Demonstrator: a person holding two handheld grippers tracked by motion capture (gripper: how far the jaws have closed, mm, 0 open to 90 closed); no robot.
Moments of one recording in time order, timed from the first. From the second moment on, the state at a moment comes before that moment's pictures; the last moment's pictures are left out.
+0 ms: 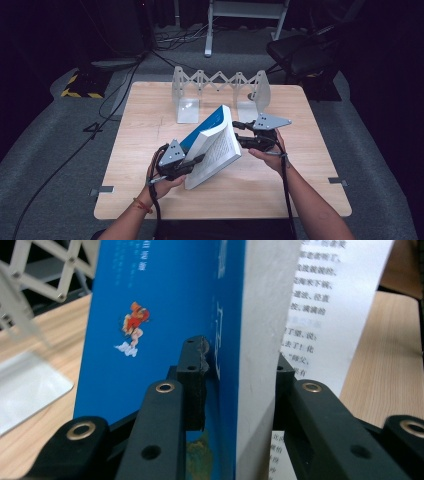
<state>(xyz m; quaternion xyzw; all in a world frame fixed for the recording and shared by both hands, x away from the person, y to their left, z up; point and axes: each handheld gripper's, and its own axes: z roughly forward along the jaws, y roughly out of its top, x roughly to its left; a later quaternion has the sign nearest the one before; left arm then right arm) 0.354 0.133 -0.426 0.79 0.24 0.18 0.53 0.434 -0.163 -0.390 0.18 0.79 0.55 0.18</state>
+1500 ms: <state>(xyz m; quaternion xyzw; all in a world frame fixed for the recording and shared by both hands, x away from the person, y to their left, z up) 0.334 0.077 -0.434 0.81 0.26 0.26 0.45 0.391 -0.133 -0.389 0.12 0.82 0.52 0.20</state>
